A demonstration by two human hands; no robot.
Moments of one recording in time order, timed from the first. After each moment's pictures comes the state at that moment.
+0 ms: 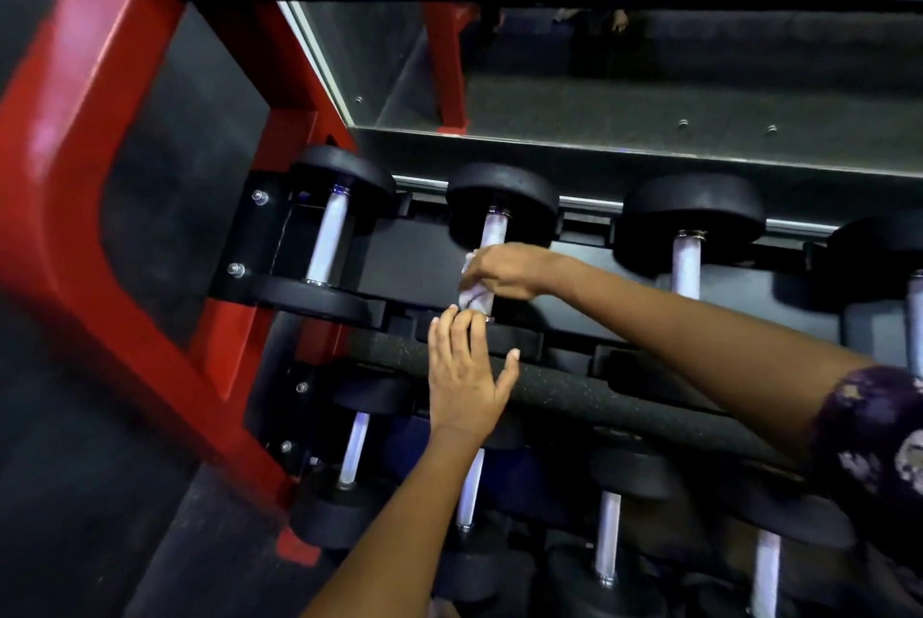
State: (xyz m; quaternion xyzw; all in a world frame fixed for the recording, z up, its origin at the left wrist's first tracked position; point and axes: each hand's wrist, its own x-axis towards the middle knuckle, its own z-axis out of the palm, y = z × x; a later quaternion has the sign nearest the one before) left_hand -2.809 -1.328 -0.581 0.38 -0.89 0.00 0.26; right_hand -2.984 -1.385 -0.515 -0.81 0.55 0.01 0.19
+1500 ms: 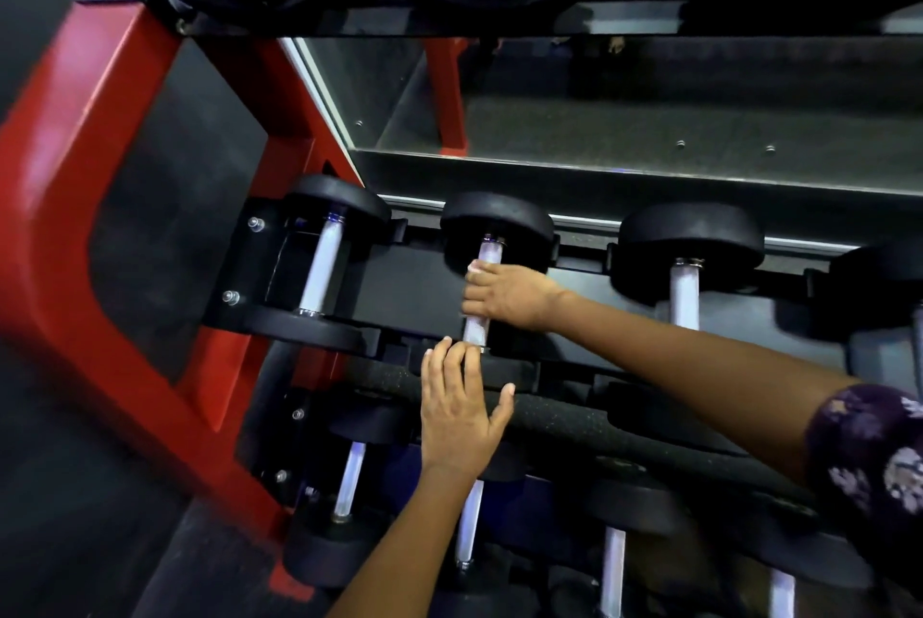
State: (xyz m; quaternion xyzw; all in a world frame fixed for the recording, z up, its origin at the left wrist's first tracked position) left_hand -2.809 -1.329 -0.584 0.37 -0.89 0.02 0.27; right_hand -2.996 -1.383 -0.532 -0.85 0.49 0.19 -0.11
